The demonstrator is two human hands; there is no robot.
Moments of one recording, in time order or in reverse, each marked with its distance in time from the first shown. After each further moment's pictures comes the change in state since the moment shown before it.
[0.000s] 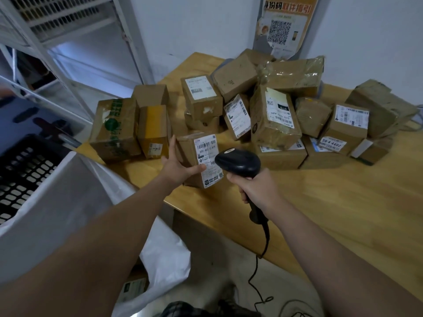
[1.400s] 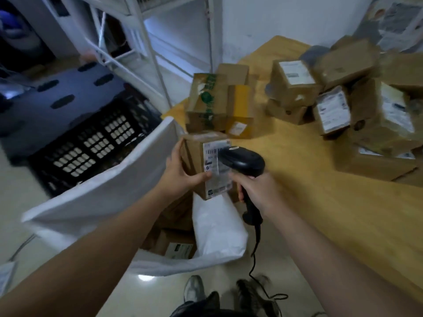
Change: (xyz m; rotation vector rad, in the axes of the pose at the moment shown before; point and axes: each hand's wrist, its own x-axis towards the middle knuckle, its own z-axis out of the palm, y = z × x) left_hand -0.083 -0.130 -0.163 -0.039 0.161 0.035; right_hand -0.030 -0.005 0.188 0.013 -0.269 0.071
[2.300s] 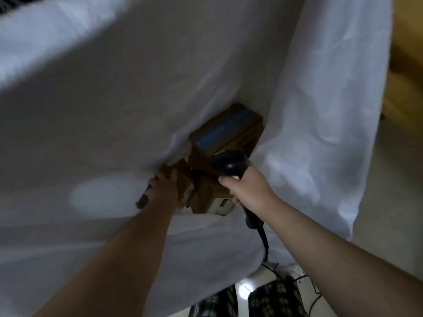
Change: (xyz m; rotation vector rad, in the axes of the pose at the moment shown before) left_hand 0.045 -0.434 -0.006 1.119 -0.486 -0.645; right_hand 0.133 0.262 0.238 -0.285 -0.276 0.305
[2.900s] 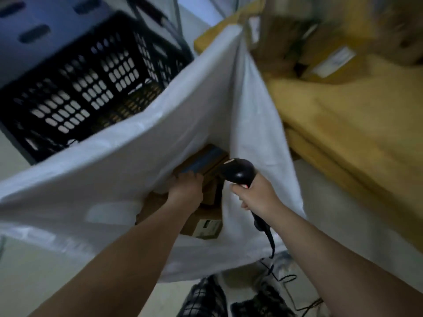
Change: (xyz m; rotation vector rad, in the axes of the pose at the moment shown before) left_hand -0.126 0.062 -0.128 0.121 0.406 0.427; right_hand -0.095 -0.060 -0.084 -0.051 0.235 -0.058
